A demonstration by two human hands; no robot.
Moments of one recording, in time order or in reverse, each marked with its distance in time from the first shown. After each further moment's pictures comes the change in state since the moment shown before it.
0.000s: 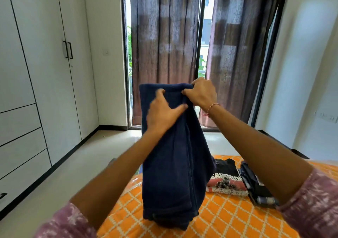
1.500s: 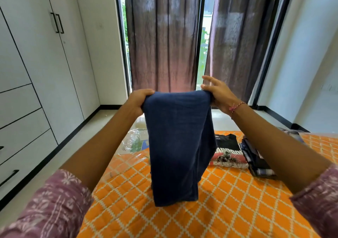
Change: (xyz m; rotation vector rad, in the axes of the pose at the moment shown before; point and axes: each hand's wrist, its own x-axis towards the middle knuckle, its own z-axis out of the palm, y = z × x) left_hand 0.022 -0.076 -0.005 -0.805 -0.254 -0.623; right_hand -0.024 0.090 0.036 1.024 -0.296 0.486
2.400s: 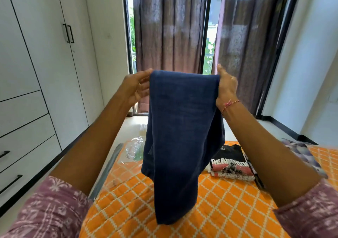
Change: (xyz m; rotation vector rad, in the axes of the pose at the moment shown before) left_hand -0.010 0.064 -0.011 -0.090 -0.042 0.190; right_hand 0.008 -0.038 0.035 0.141 0.385 -0.137
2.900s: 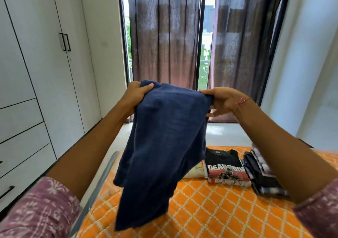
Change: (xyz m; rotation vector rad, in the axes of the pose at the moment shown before) left_hand 0.013 -0.011 0.005 0.517 -0.022 0.226; right_hand 0.008 -0.023 -0.032 -0.407 -0.504 0.474
